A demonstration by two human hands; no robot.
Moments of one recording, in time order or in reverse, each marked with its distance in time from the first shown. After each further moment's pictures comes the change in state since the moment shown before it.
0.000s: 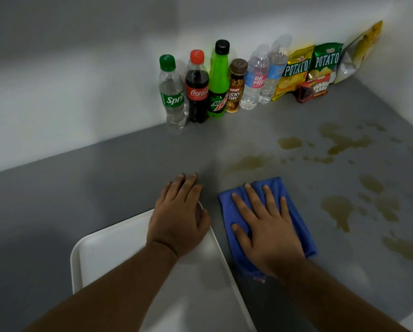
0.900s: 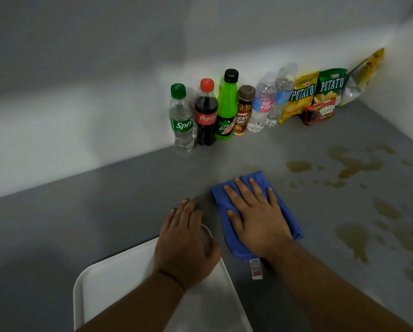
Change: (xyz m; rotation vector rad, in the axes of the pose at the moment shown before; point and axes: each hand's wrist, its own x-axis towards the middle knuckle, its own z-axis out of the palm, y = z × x) left_hand -0.002 0.000 -0.004 -0.018 0.035 -0.038; right_hand 0.088 -0.011 -0.020 -0.017 0.018 -0.037
